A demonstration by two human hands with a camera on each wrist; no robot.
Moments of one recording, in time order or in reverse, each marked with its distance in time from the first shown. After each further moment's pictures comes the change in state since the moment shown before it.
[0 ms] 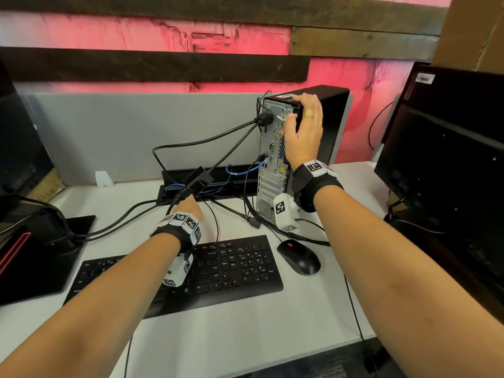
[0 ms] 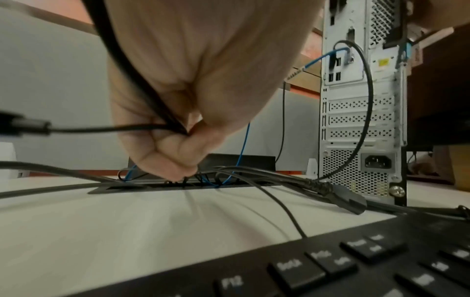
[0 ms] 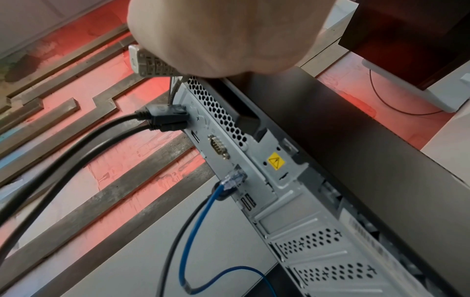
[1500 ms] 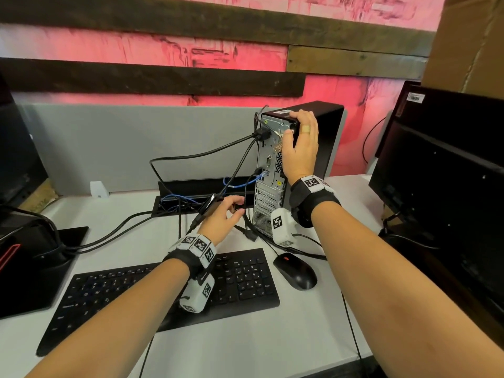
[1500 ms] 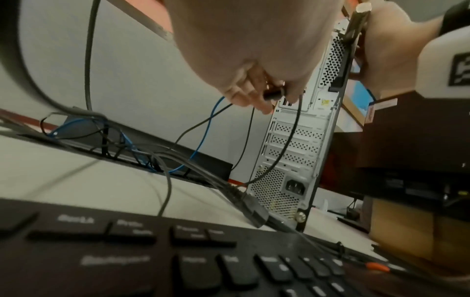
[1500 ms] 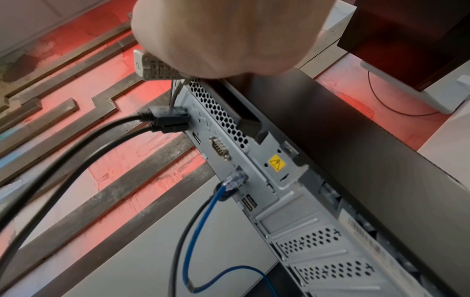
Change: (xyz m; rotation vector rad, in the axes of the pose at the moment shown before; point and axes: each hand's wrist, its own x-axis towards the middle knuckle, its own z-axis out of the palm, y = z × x) left_hand -0.044 0.040 0.010 -0.576 0.066 0.682; right_hand -0.001 -0.001 -0.002 0.028 -0.029 0.016
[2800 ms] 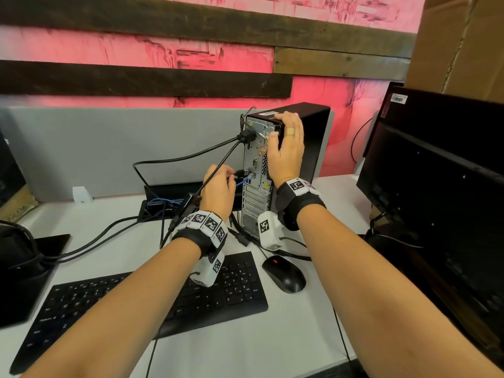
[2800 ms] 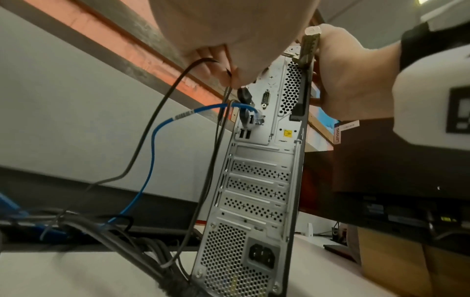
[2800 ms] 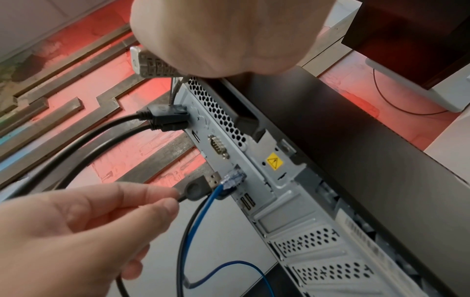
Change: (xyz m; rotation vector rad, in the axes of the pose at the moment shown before) left_hand 0.044 0.058 -0.002 0.154 0.418 0.071; right_hand 0.000 0.004 0.002 -0.016 0.002 -0.015
